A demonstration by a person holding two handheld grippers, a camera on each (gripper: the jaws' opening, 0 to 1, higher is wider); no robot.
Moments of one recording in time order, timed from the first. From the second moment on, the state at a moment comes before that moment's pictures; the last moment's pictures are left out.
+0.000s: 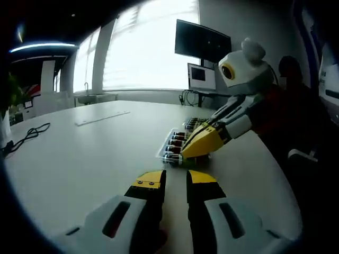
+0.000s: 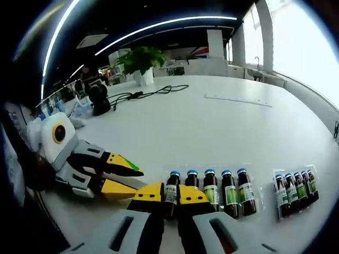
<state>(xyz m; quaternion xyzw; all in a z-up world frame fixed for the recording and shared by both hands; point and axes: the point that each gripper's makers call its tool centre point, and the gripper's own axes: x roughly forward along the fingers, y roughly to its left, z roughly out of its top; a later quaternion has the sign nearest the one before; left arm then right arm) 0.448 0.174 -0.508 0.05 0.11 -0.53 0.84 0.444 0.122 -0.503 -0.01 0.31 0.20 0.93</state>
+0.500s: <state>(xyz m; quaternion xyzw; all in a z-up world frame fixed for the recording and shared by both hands) 0.448 0.174 -0.508 0.05 0.11 -0.52 0.84 0.437 0.125 -0.496 -0.11 0.36 0.30 0.88</state>
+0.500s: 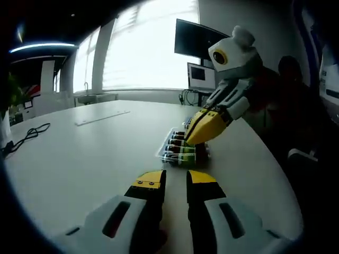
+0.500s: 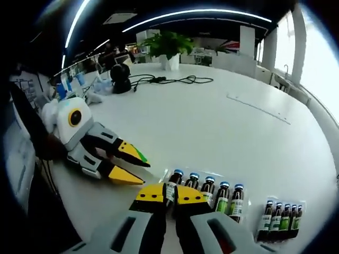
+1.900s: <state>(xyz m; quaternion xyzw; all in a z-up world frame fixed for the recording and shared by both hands) 0.450 0.176 -0.510 0.05 0.11 -0.52 0.85 0.428 0.124 -0.519 -0.13 0.45 0.34 0.81</state>
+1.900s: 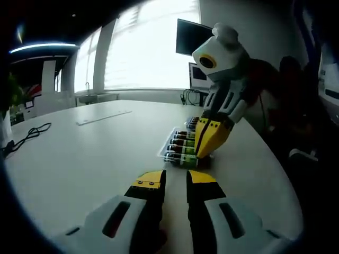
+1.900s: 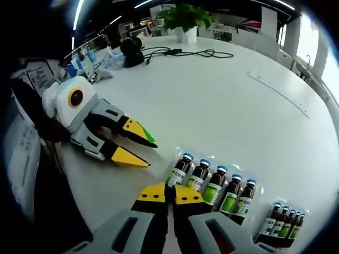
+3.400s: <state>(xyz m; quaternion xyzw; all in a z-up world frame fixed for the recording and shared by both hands) 0.447 0.175 -0.488 0.05 0.08 -0.51 0.85 0.416 0.065 -0.477 -0.04 0.27 0.30 0.91</state>
